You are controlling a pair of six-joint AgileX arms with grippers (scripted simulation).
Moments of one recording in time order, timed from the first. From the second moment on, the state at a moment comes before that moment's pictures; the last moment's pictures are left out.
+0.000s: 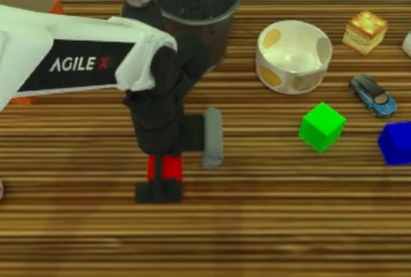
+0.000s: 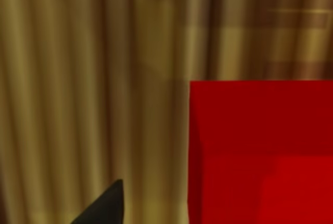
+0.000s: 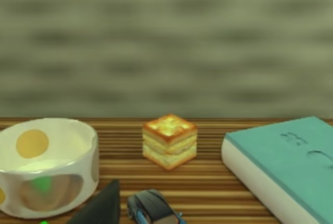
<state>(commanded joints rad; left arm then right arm) -0.59 2.06 1.37 -0.87 0.02 0.99 0.00 0.00 0.00 0.00 0.00 0.00</state>
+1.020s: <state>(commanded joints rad) -0.51 1.84 1.38 -1.00 0.01 0.93 0.03 0.16 0.15 -0.10 0.00 -0.03</state>
